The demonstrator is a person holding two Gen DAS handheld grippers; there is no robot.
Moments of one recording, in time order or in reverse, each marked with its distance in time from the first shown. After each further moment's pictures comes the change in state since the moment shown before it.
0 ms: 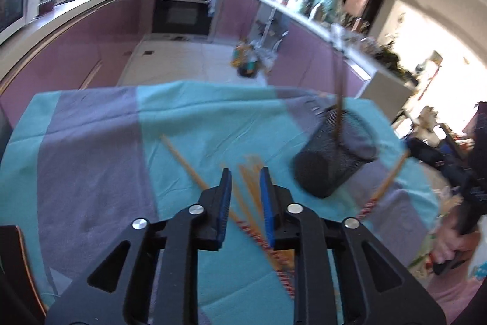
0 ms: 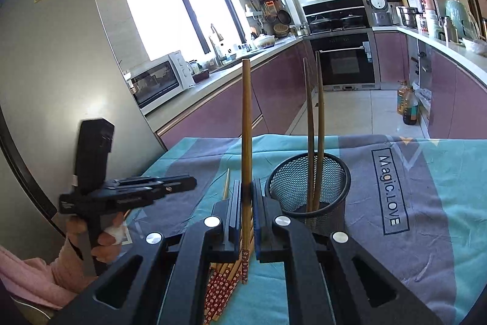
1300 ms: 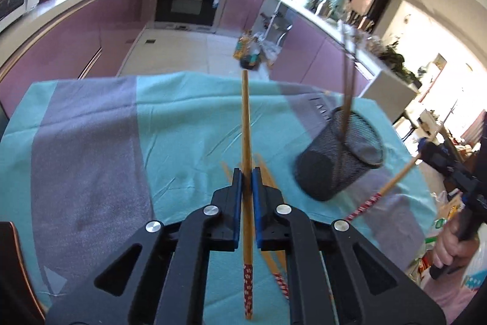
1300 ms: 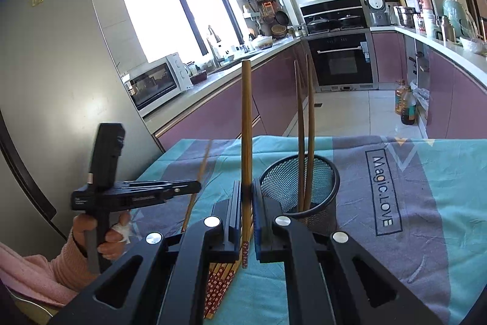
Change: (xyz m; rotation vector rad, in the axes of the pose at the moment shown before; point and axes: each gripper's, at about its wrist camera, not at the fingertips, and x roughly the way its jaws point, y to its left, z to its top) left arm 0.011 0.002 0.012 -0.027 0.001 -0.067; right arm -0.012 -0.006 0.007 0.000 -0.023 -0.005
